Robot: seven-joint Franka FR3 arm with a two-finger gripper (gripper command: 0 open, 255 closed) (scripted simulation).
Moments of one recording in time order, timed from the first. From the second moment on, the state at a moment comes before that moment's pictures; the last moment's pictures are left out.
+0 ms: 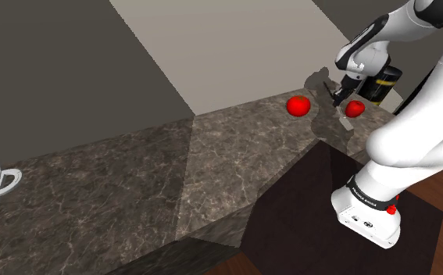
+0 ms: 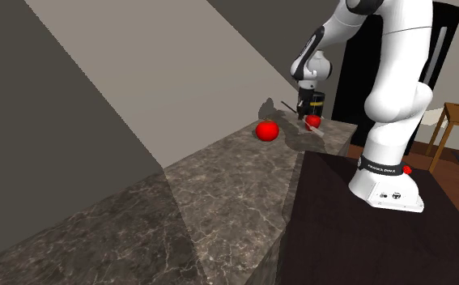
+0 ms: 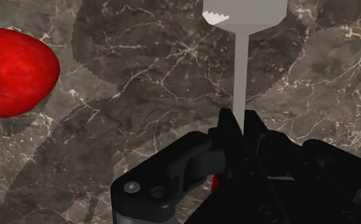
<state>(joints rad) -0.61 0.20 -0.36 -2.31 0.20 2.54 -0.84</state>
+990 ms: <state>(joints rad) -0.67 0.39 -0.28 -2.31 0.35 2.71 -0.96</state>
